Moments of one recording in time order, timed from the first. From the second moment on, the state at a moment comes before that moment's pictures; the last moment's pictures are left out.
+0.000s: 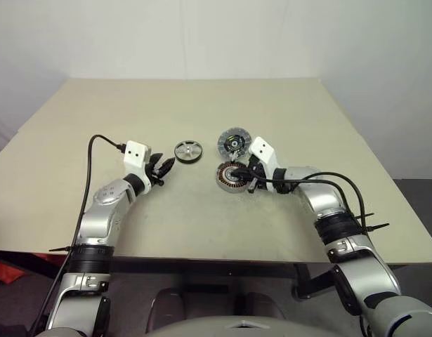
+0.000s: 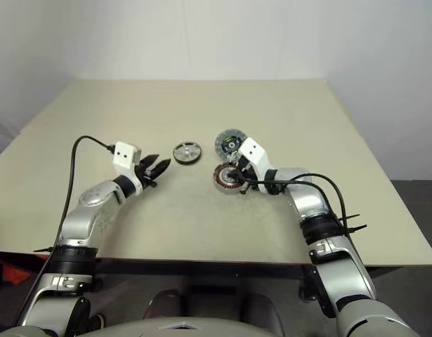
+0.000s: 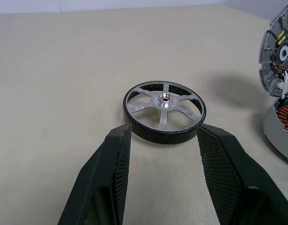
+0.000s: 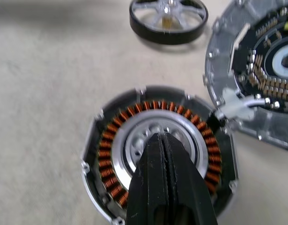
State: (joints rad) left arm -0.33 0.32 0.08 0.11 -0.28 0.37 -0.50; right arm -0.59 -0.37 0.17 0.43 0.07 0.24 0.94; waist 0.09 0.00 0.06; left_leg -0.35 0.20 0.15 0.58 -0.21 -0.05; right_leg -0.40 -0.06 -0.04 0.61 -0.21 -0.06
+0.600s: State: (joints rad) left arm -0.37 0.27 0.14 0.19 -0.31 0.41 -0.41; right arm -0.61 -0.34 0.12 0.28 0.19 0.35 0.91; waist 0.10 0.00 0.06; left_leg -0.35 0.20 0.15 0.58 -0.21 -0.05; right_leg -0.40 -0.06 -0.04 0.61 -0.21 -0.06
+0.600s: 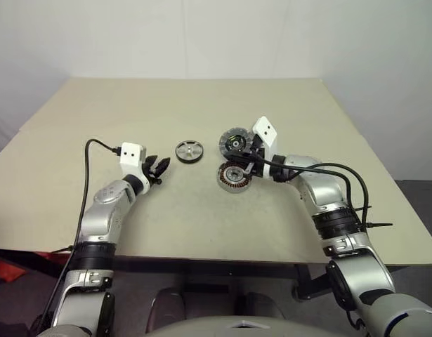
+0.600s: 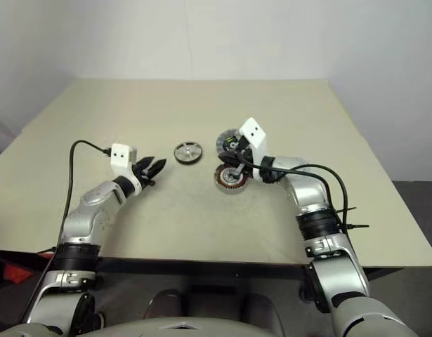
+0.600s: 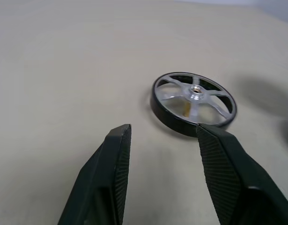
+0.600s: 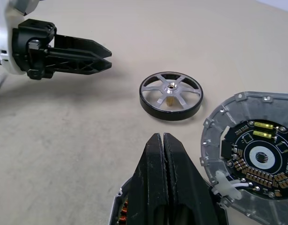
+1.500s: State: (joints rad) left arm -0.59 0.06 0.36 0.41 -0.53 0.67 -0.17; right arm -0.59 -0.38 0.09 0.31 0.20 0.33 0.88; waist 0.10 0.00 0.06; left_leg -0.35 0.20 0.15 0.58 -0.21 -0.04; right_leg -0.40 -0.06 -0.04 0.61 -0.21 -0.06
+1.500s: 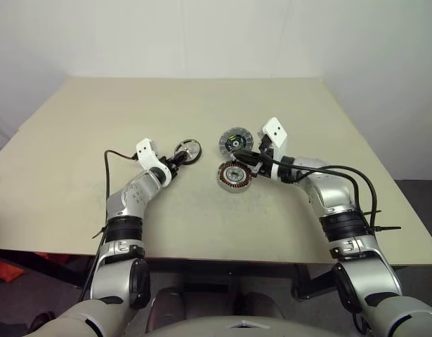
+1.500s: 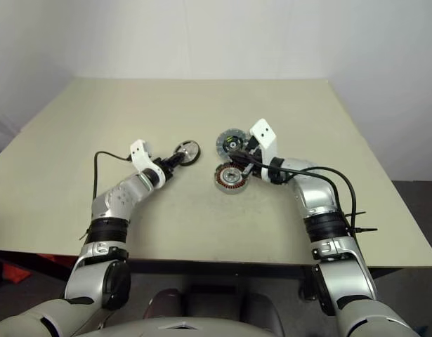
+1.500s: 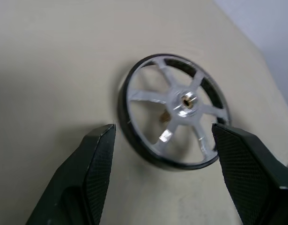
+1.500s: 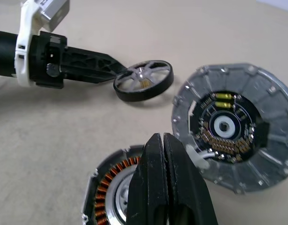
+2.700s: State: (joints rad) left arm -0.71 -0.03 0.51 0.59 -0.73 0.67 -0.13; right arm -0.61 -0.38 0.09 0.36 0.20 0.29 0.87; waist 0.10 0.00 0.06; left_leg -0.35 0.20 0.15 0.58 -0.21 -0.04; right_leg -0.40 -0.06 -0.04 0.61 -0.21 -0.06
